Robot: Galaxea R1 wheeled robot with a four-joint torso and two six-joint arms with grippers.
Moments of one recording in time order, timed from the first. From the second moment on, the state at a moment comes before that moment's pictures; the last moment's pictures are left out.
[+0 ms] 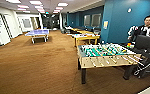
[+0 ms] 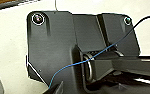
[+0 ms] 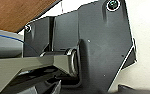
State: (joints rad) left arm 1.54 2.94 -2.59 0.07 -0.10 -0.05; right arm -1.56 2.85 -2.45 0.06 0.08 -0.04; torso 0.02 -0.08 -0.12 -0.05
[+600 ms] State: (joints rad) left arm 1.55 2.94 -2.59 0.07 -0.10 -0.05; right arm -1.56 2.85 -2.46 0.06 0.08 -0.04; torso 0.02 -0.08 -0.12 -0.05
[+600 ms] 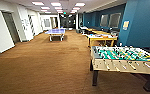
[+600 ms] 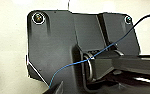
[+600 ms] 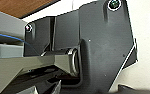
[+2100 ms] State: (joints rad) left arm 1.55 2.97 -2.61 0.07 -0.09 -0.05; right arm -1.56 2.86 -2.46 0.05 0.08 -0.04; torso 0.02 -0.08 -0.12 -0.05
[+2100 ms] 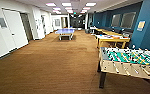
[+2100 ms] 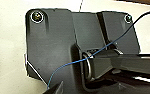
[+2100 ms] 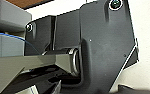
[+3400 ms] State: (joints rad) left arm 1.55 2.97 -2.63 0.07 -0.08 -0.05; right arm -1.57 2.86 -2.46 0.05 0.08 -0.04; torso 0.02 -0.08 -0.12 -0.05
